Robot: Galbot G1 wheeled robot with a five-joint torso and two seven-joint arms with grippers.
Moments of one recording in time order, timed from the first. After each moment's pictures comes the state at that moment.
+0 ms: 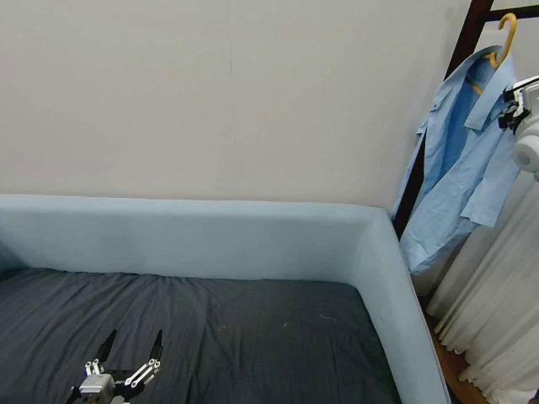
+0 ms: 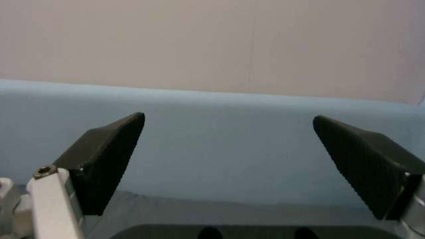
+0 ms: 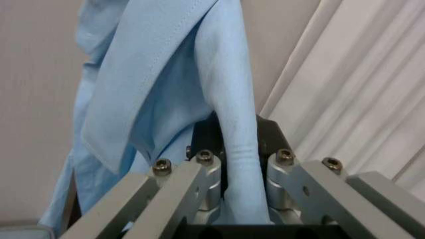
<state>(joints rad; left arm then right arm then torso) 1.85 -1.10 -0.58 -2.06 -0.38 -0.52 -0.18 0.46 0.56 -0.57 1.31 0.99 -0.62 0.53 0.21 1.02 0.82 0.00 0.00</state>
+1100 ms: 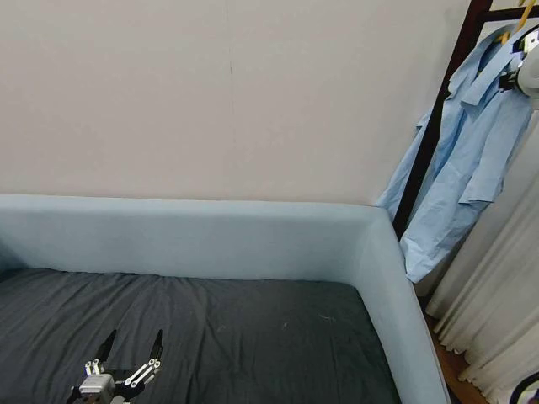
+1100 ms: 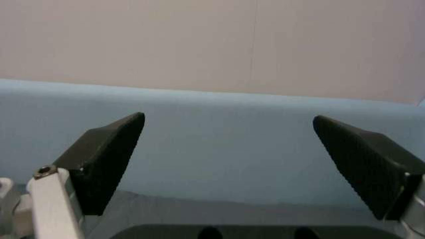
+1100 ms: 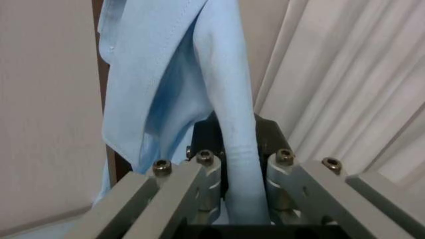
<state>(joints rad) 1.85 -1.10 -0.58 -2.06 -0.38 -0.52 -0.18 0.77 0.69 -0.80 1.11 1.48 -0.73 0.78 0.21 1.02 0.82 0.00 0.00</state>
